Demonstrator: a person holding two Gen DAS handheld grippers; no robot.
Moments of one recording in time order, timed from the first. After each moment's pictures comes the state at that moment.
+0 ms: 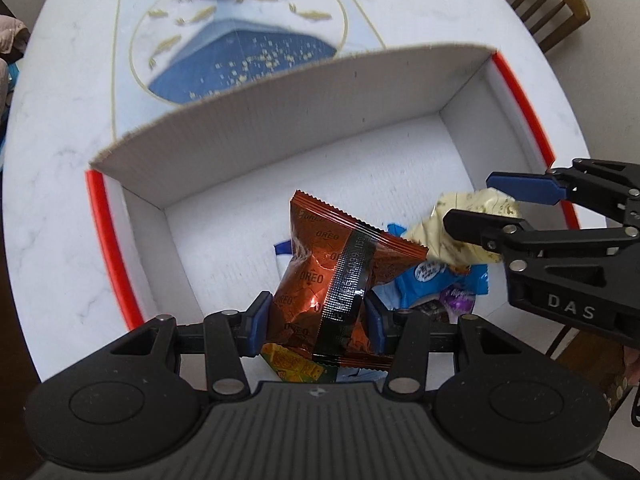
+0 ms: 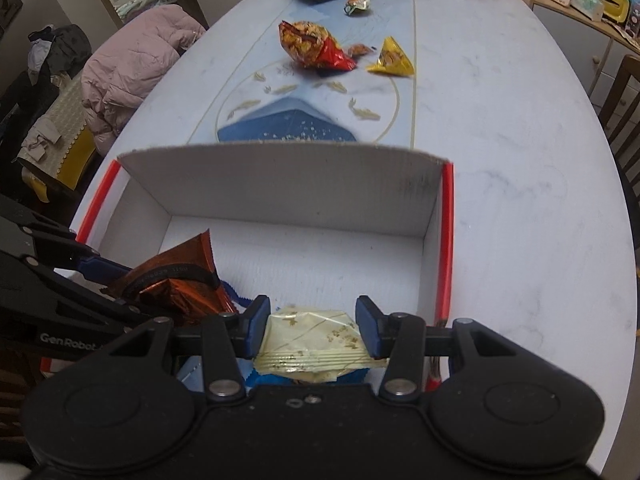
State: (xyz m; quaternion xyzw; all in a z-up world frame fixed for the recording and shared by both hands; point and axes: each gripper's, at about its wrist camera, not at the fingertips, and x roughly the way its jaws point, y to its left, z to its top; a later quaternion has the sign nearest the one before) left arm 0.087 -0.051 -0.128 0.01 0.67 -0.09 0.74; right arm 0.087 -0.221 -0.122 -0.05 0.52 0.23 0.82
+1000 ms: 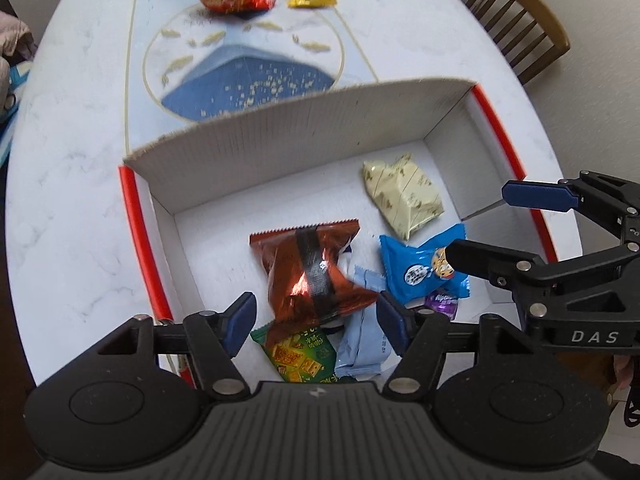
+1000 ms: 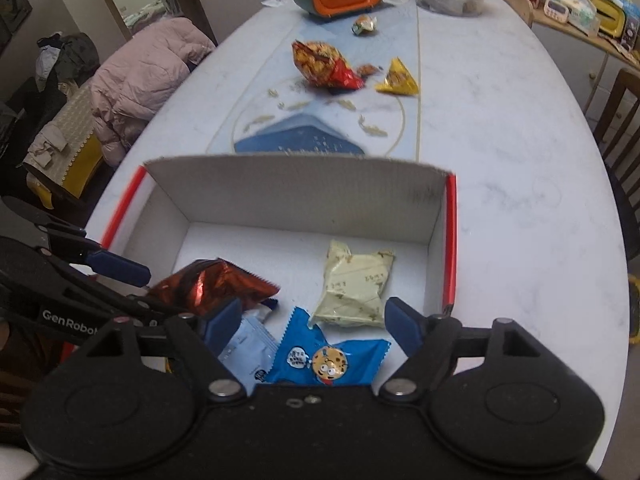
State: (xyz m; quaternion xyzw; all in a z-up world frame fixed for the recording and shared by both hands) left arm 0.073 -0.019 -0.095 -0.02 0.62 -0.11 0.78; right arm 0.067 -0.215 -0.094 -0.05 0.49 0.24 0.84
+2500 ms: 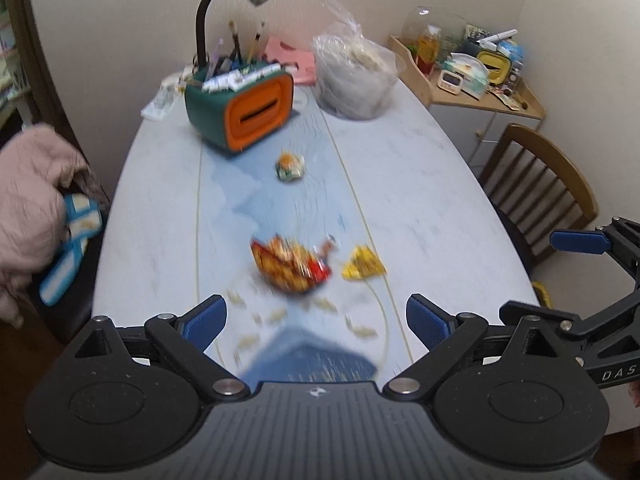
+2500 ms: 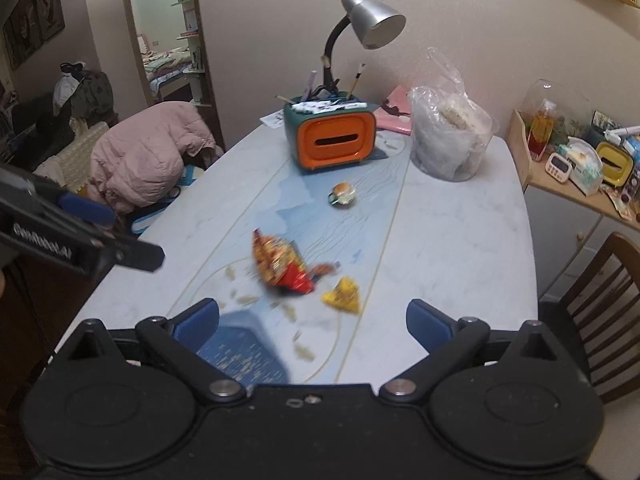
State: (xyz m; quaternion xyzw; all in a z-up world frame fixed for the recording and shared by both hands) left arm 0.256 0.002 0.059 -0.02 0.46 -0.04 0.88; right arm 0.245 -0.222 0.039 -0.11 0.37 0.27 0.88
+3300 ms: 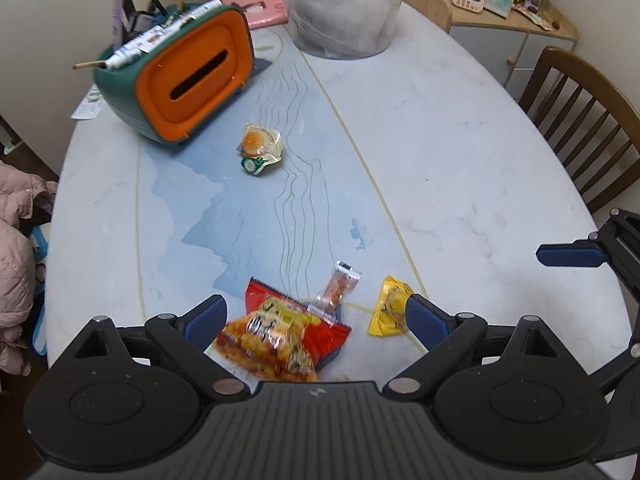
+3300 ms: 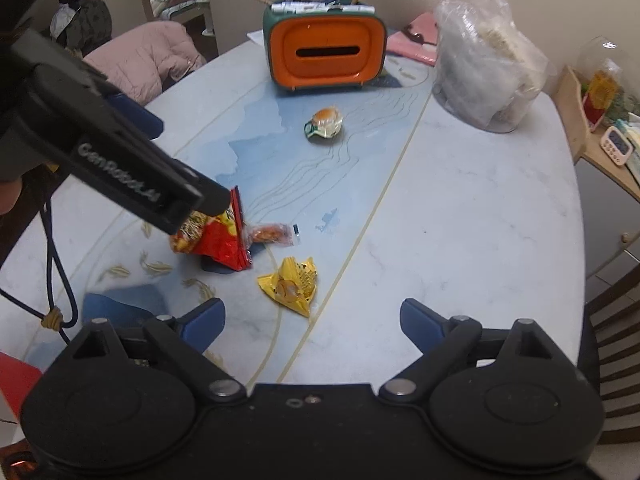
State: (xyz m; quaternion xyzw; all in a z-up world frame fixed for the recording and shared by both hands) left arm 0.427 -0.045 -0.073 0.06 0.54 -0.05 0.84; right arm 0.377 -0.205 -0.094 -0.18 0.45 0.30 0.82
